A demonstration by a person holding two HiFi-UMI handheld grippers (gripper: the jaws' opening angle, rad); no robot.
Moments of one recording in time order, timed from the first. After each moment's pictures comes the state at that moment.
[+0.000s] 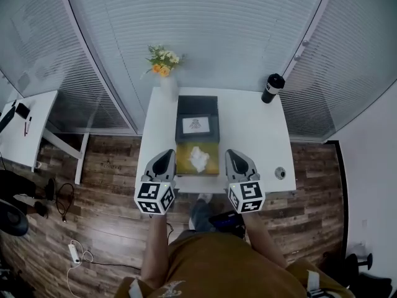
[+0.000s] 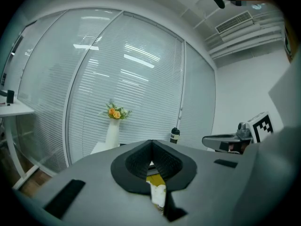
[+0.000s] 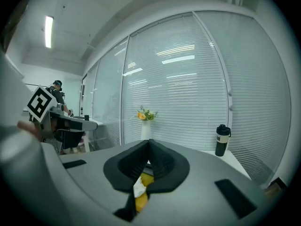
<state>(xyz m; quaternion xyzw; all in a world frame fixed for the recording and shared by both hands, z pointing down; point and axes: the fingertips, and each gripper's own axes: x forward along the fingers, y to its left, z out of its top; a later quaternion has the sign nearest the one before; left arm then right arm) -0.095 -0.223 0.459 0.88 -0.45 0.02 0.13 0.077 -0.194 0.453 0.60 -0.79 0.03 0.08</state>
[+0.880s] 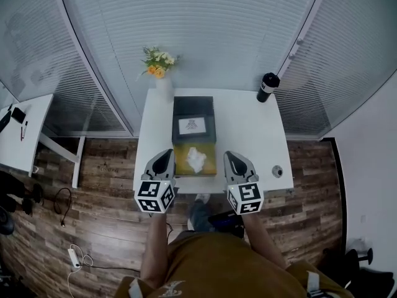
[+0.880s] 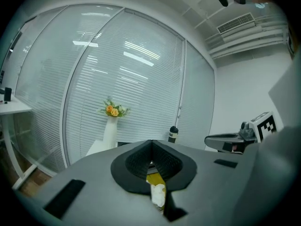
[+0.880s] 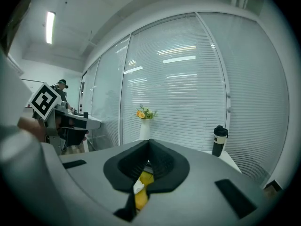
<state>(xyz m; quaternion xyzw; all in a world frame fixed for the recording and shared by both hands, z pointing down) -0.089 -0.227 0.465 0.88 -0.44 0.03 0.14 0.078 -0.185 0.455 0.61 -0.79 0.03 0.10</state>
